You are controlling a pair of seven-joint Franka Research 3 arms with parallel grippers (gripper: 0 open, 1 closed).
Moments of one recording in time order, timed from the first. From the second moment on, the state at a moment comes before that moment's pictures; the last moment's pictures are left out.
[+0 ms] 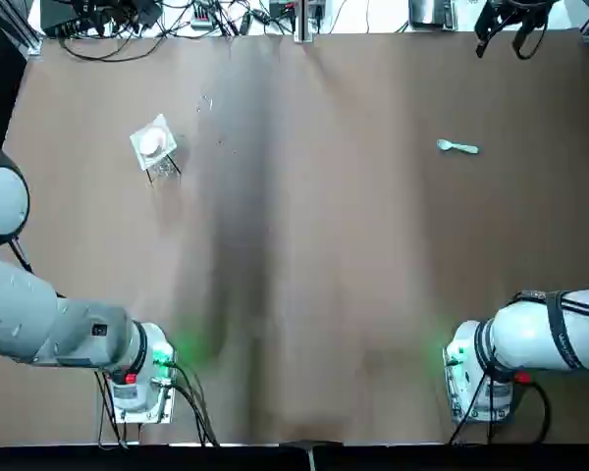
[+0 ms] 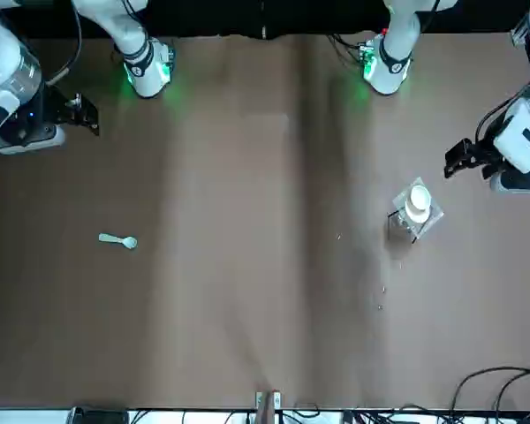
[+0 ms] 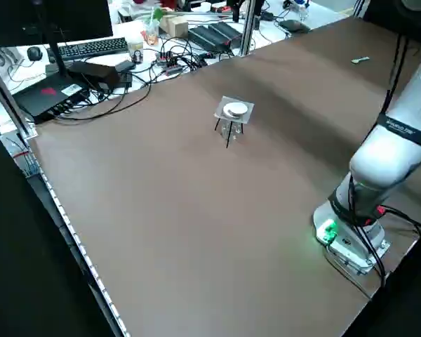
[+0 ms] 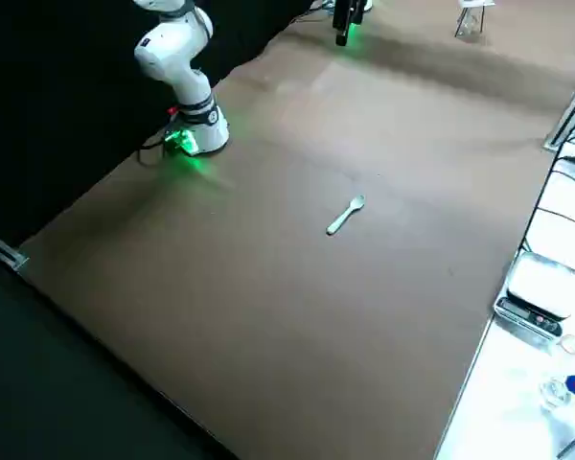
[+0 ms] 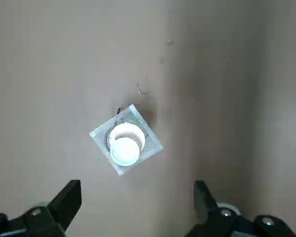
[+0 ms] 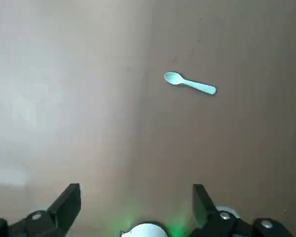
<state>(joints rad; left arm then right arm) -0.04 0.03 -0.04 -1.61 -0.03 1.62 -0.06 0.10 -0.13 0.04 -1.75 0.00 1.52 -0.01</state>
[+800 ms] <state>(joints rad) 0.07 0.10 -0.04 -1.63 -0.03 1.61 -0.07 0.10 -0.12 0.04 -1.78 0.00 1.53 -0.10</state>
